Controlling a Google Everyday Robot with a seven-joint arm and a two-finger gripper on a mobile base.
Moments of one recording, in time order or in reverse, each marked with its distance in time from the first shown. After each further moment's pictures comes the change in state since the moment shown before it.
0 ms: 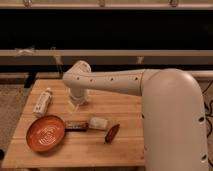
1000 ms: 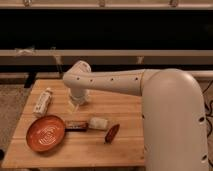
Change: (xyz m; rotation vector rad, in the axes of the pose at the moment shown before) arm 0.001 0.002 -0.003 -0.005 0.005 0.000
